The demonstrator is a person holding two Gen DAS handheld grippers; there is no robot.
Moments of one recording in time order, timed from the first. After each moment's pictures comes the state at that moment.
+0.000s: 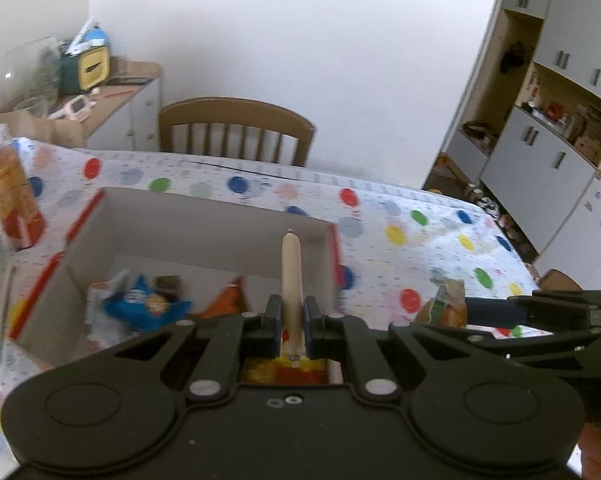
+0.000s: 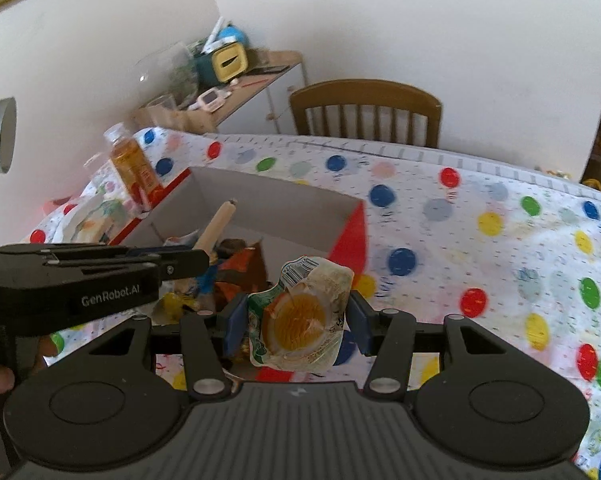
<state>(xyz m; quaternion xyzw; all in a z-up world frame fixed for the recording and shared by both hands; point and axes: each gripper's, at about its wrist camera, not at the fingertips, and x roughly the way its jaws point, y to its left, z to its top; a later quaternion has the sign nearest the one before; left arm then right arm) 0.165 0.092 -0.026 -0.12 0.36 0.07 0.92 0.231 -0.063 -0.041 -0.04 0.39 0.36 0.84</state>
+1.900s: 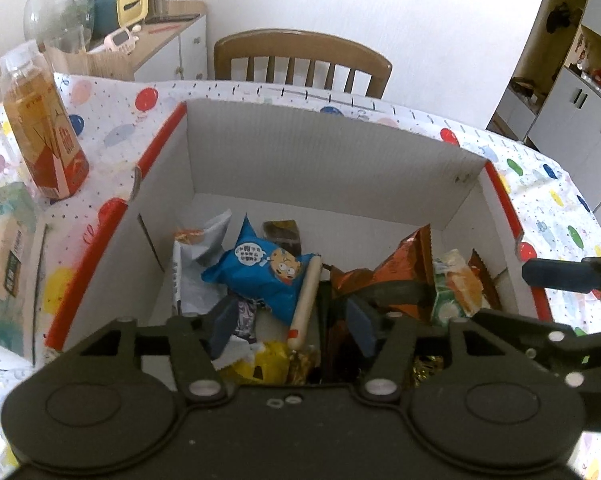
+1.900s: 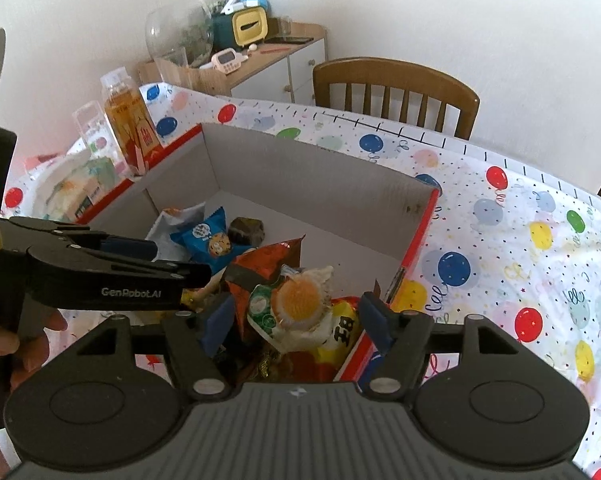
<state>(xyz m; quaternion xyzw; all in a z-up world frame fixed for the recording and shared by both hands) 0.185 0.185 -0.095 -0.10 0.44 0.11 0.89 0.238 0.002 -0.084 -0.09 0.39 0.36 0.84</state>
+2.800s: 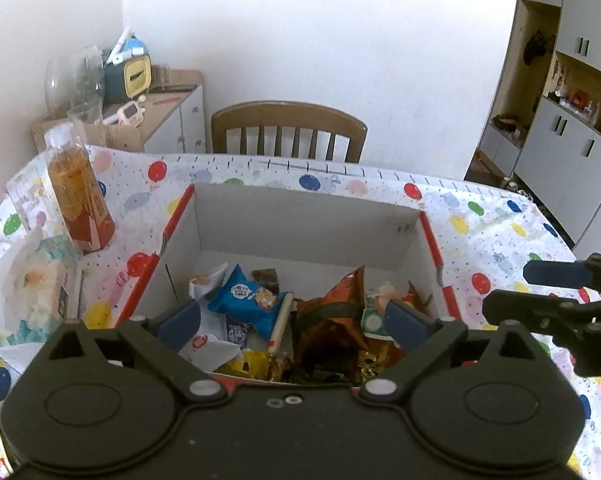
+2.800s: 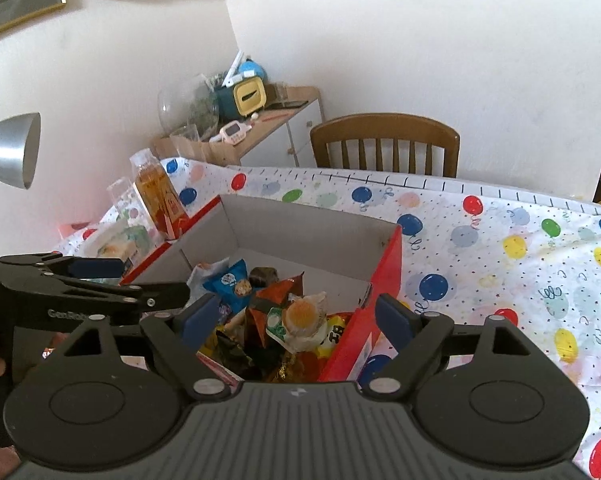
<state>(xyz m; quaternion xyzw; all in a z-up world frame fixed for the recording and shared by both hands) 0.129 0.146 -0.024 -0.08 0.36 0.11 0.92 0.202 -0.067 -0.036 -0.01 0.33 0.38 0.87</state>
